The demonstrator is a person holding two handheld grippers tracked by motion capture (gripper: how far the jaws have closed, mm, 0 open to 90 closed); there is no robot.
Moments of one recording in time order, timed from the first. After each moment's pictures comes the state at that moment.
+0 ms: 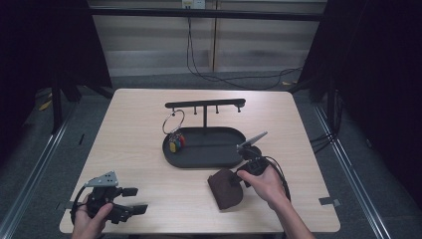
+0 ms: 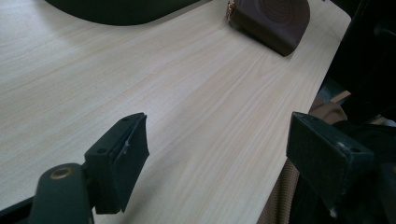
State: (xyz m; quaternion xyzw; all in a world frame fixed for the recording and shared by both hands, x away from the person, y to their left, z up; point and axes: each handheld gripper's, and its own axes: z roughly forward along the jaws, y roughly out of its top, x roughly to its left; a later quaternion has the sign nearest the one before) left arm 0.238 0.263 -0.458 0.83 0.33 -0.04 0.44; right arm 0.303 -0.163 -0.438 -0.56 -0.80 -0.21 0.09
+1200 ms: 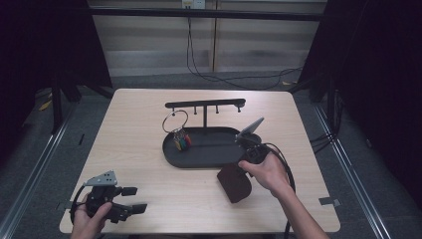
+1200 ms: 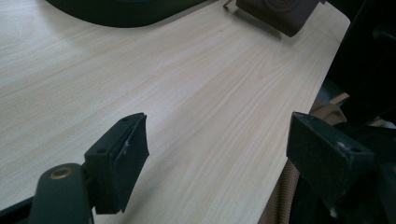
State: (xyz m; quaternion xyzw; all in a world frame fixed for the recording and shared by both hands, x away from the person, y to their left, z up) left arm 0.240 0.265 -0.458 0.83 0.33 -0.04 0.44; right arm 0.316 -0.156 -0.396 -0.57 -0.81 -0.13 0.04
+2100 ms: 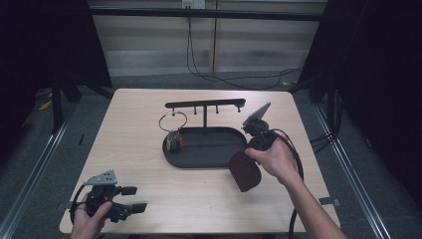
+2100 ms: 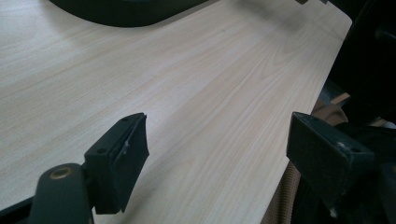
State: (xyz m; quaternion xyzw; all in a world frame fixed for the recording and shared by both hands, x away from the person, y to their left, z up) left arm 0.242 0.266 -0.458 0.83 0.33 -0.04 0.44; right arm 0.330 -0.167 -0.357 -0.59 -0.80 -0.09 0.01
